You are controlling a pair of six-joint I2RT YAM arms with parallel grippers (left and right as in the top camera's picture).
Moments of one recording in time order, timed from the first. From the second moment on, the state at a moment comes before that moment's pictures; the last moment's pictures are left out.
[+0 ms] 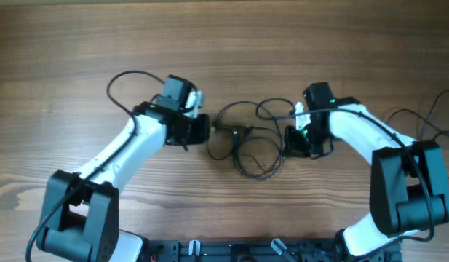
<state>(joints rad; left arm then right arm) -0.32 1.63 0.98 -0.63 0.37 -0.40 0.17 1.76 0.99 -0.84 -0.42 0.22</state>
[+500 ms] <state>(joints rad) 0.03 1.49 0.98 -0.68 0.58 -0.40 0.06 1.64 1.53 -0.69 -1.14 0.16</state>
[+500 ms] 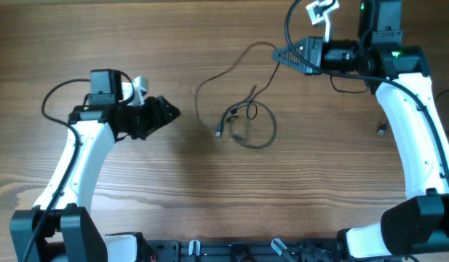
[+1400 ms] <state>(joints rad) -0.32 1.49 0.98 -0.49 0.66 -0.40 0.16 1.64 1.65 -0.43 -0.54 0.50</state>
